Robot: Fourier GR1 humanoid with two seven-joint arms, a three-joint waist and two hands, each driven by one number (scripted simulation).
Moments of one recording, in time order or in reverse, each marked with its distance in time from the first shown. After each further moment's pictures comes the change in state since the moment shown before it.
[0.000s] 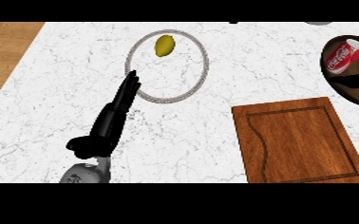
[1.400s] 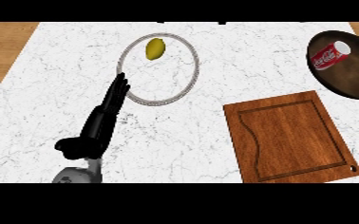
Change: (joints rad) left arm 0.035 0.021 0.051 0.006 0.014 -0.010 -0.015; right arm 0.211 -0.202 -0.223 0.018 -0.262 0.594 -0.245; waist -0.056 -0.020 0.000
